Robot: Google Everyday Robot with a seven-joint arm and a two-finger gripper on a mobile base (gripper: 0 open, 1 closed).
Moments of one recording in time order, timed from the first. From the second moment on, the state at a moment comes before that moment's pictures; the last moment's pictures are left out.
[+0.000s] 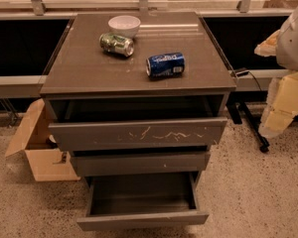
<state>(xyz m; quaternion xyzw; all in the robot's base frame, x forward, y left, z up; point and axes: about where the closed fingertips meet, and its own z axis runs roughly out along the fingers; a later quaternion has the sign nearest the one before) 0.438 -0.217 0.976 -0.60 0.78 -0.03 0.16</state>
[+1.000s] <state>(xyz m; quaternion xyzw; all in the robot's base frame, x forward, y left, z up) 0.426 -0.215 0.877 -0.63 0.76 0.03 0.17</state>
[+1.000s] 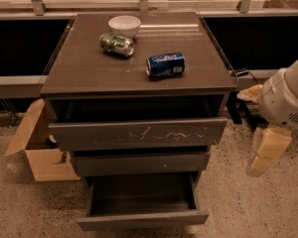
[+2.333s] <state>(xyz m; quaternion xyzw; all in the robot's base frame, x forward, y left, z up) 0.408 -0.198 0.772 -0.65 0.73 0.11 0.17</state>
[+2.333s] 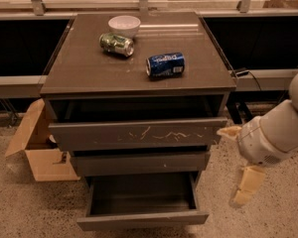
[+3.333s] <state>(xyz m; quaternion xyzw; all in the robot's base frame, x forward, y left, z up) 0.344 -0.115 0.566 -0.68 0.64 0.29 0.21</state>
